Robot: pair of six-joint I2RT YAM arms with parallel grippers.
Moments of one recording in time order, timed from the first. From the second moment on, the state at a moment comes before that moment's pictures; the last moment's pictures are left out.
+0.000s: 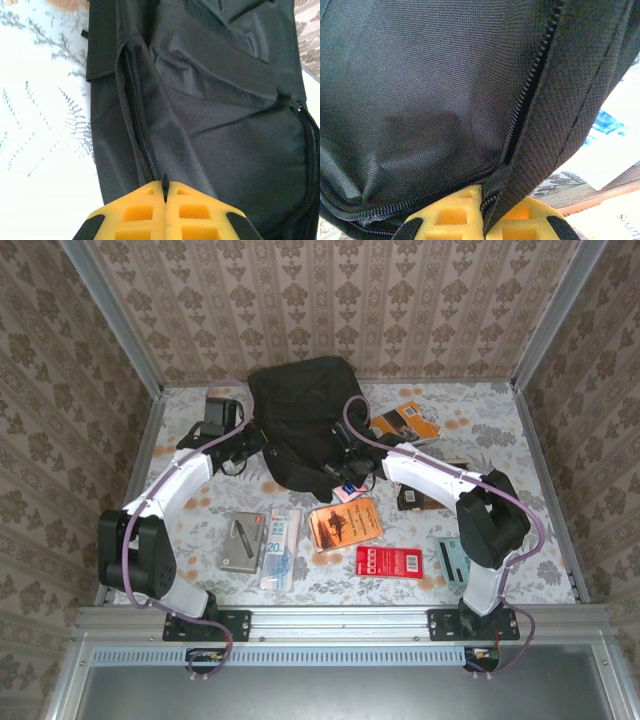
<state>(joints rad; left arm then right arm) -0.27 1.53 1.17 -0.42 0.20 -0.67 0.63 1.83 1.41 -0.56 -0.08 1.15</state>
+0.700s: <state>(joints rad) -0.17 1.71 1.35 -0.45 0.17 -0.63 0.62 1.83 1.42 -0.56 -0.09 0.97</state>
